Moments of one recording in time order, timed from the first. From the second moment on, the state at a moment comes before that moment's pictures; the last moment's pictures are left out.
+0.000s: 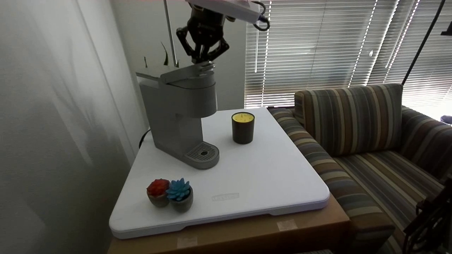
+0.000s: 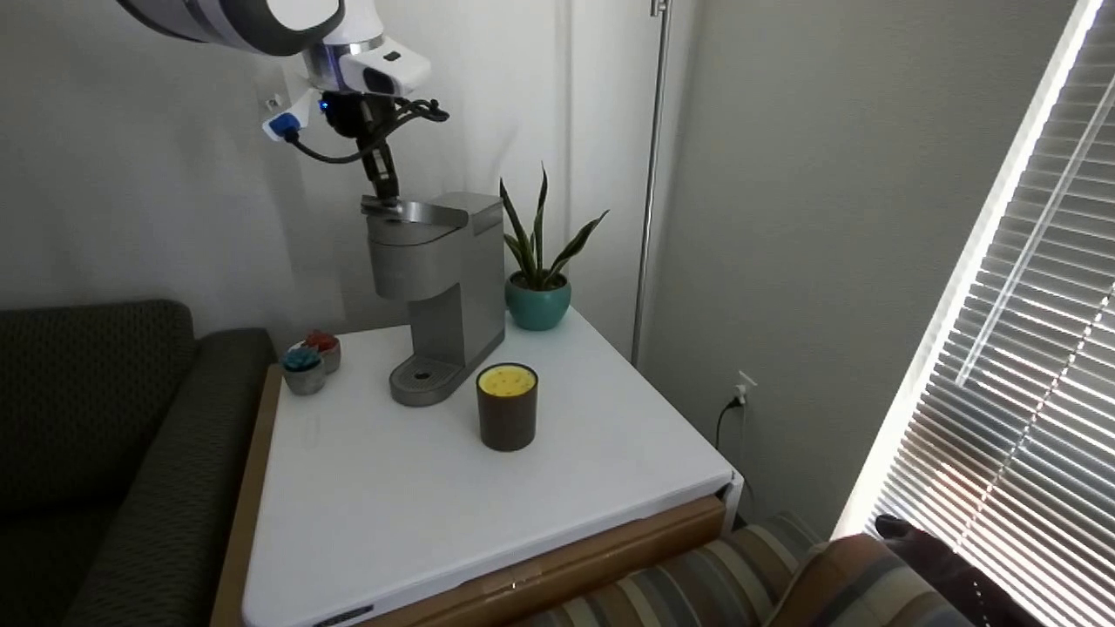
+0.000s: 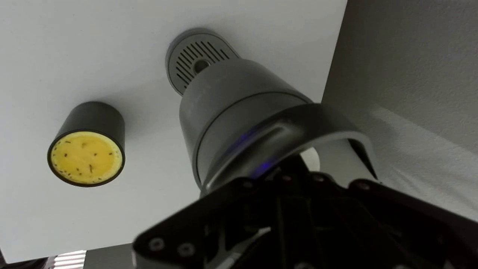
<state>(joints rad) 0.23 0.51 0.02 -1.61 0.13 2.45 0.66</state>
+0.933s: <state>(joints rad) 0.25 0.50 0.01 -1.55 0.03 2.43 0.66</state>
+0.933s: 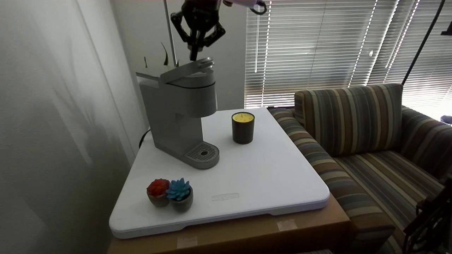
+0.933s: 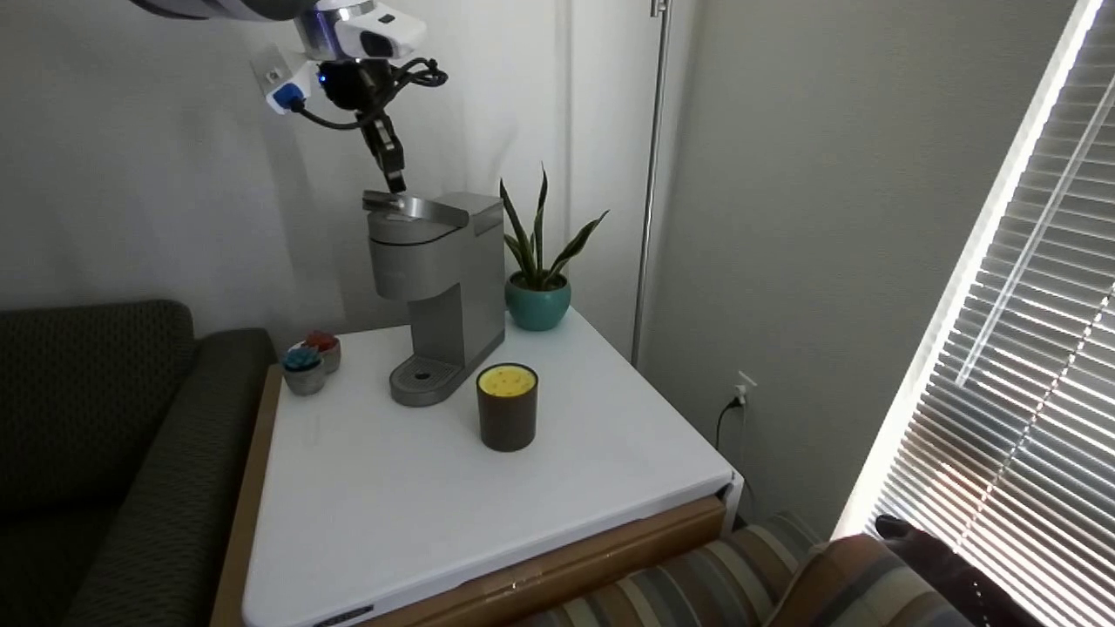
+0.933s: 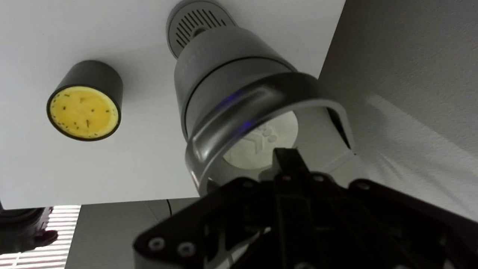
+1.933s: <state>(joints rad) 0.25 0.49 -0.01 -1.40 -0.08 2.09 0.66</state>
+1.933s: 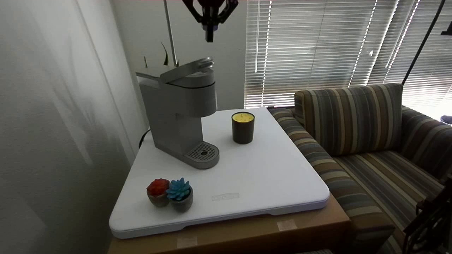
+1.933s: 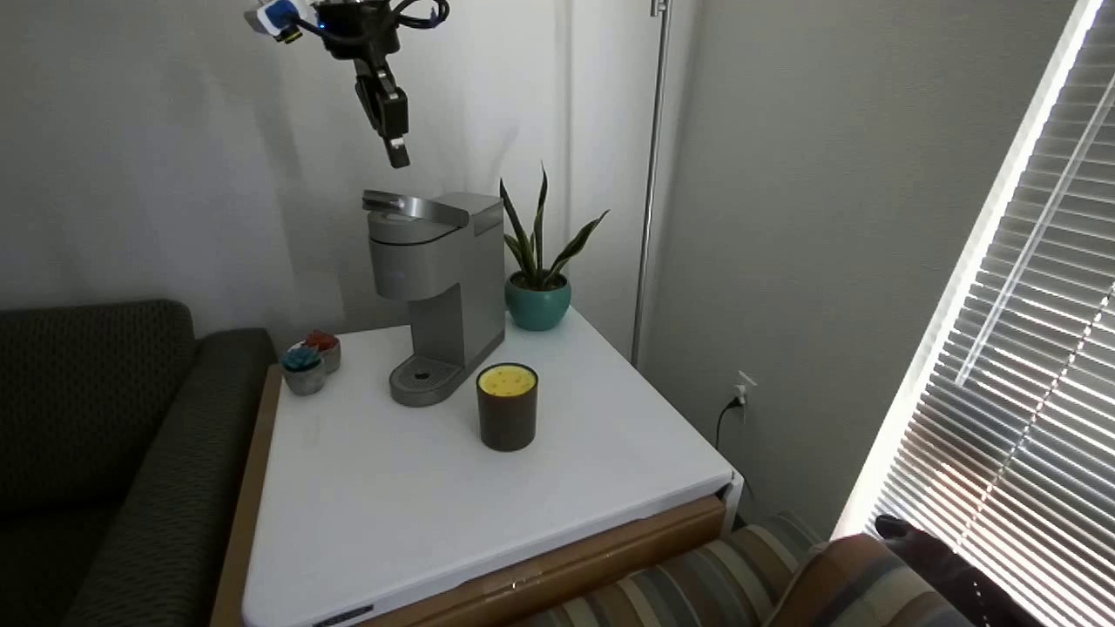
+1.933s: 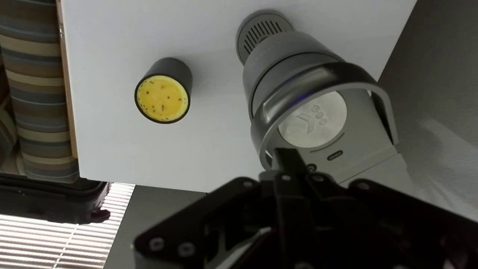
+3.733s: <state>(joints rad) 0.24 0.56 0.01 -1.44 0.03 2.06 0.62</state>
